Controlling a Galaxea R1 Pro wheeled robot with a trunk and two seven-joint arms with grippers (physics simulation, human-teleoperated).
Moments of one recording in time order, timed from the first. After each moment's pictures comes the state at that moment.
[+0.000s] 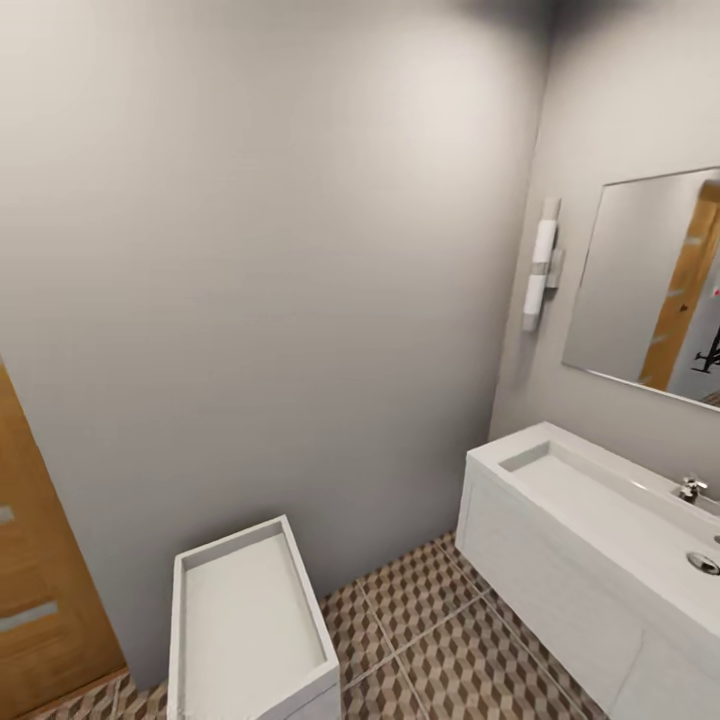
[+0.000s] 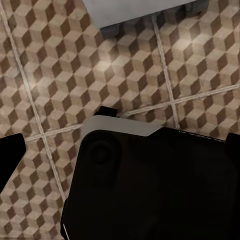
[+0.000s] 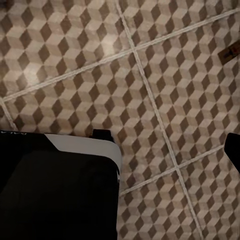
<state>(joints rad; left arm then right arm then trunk) -0.20 -0.07 -0.10 0.00 0.31 -0.08 0.15 -0.25 0.07 0.21 0.03 -0.06 -0.07 -0.20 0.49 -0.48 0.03</state>
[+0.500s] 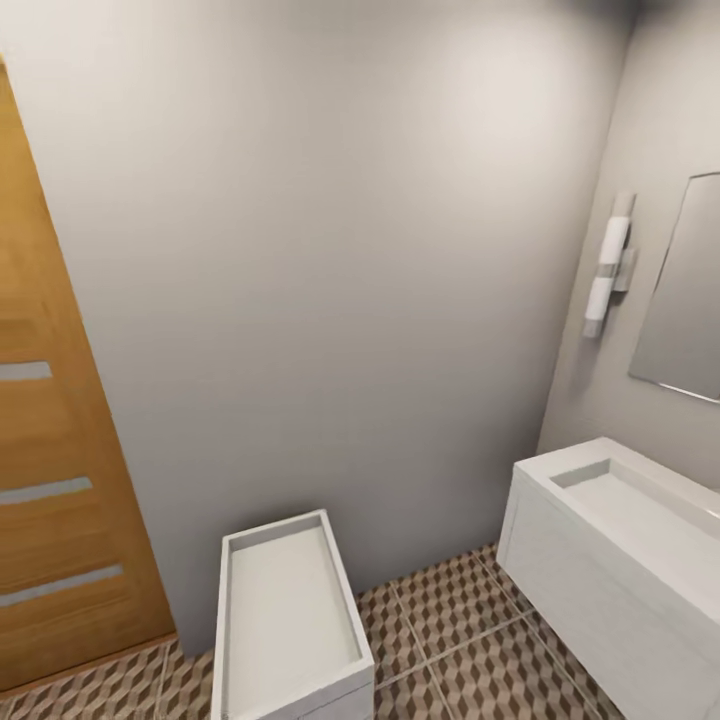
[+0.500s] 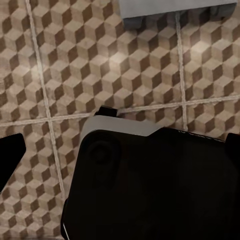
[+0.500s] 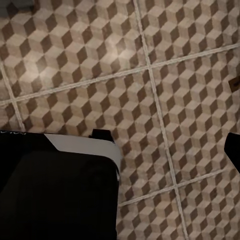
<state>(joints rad) -0.20 -0.07 -0.10 0.00 0.31 -0.08 0.15 -0.25 0.07 0.21 0.03 -0.06 -0.07 -0.20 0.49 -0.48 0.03</state>
